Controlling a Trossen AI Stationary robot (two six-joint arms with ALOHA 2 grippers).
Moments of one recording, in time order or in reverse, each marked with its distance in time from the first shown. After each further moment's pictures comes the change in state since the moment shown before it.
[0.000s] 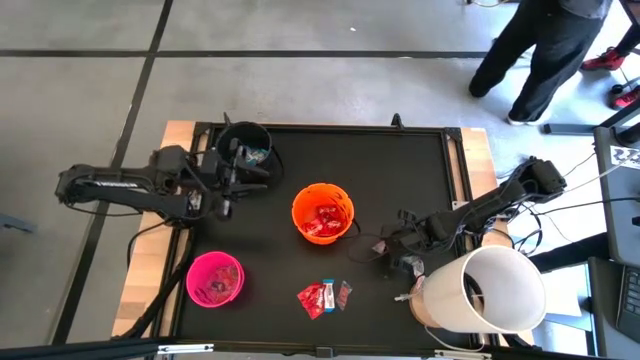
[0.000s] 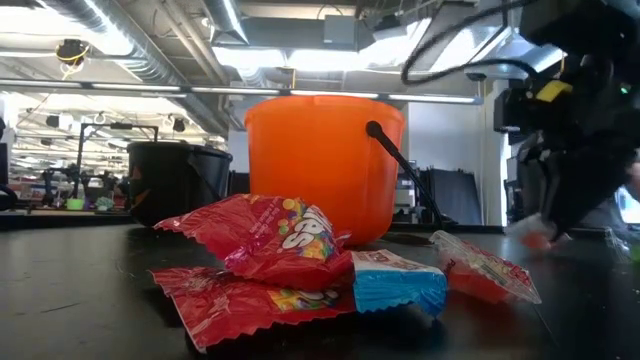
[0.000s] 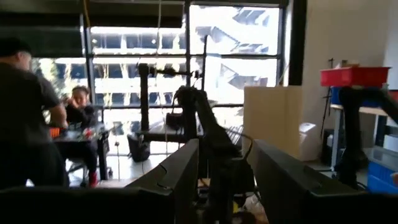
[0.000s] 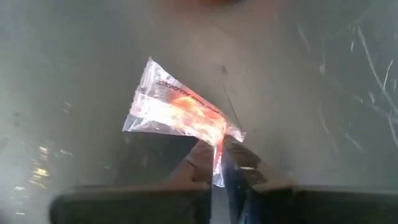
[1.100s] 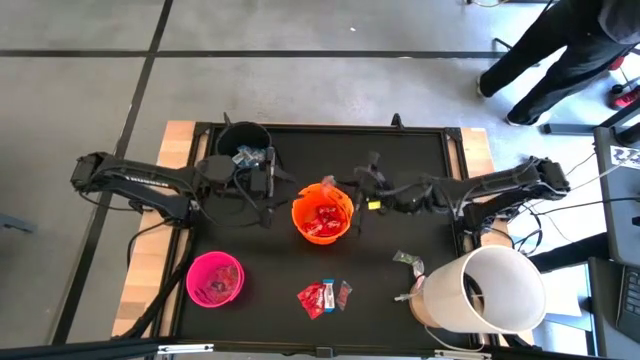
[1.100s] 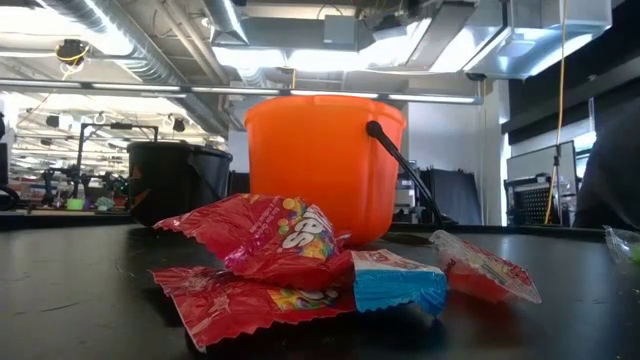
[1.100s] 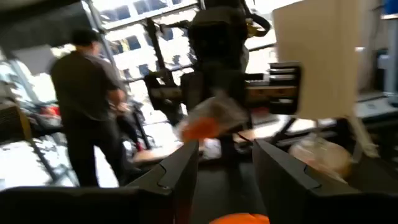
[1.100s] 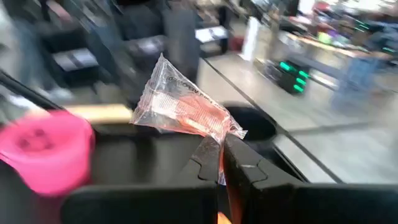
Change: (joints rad) left arm -0.067 0.367 0.133 0.027 -0.156 0.259; right arm -0.239 -0.046 0.399 0.666 0.200 -0.658
